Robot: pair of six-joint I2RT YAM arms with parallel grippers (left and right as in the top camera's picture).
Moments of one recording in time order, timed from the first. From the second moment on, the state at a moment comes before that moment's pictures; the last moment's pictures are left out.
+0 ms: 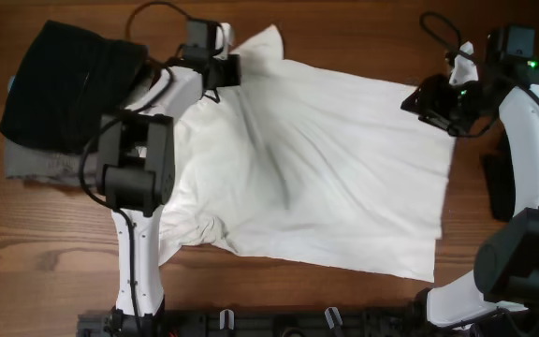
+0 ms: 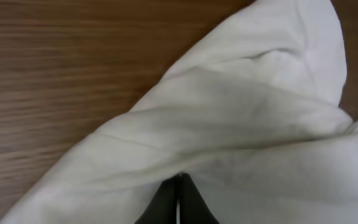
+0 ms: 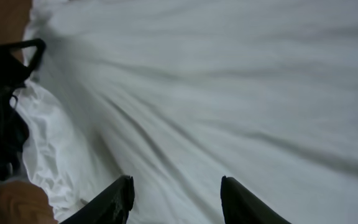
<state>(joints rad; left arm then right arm) -0.19 2.38 1.74 -0.28 0.19 -0.24 -0.19 1.74 1.51 -1.10 -0.47 0.17</state>
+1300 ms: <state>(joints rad) -0.31 1.73 1.79 -1.03 0.14 -0.30 -0.06 1.88 1.09 -0.40 -0.24 0.18</state>
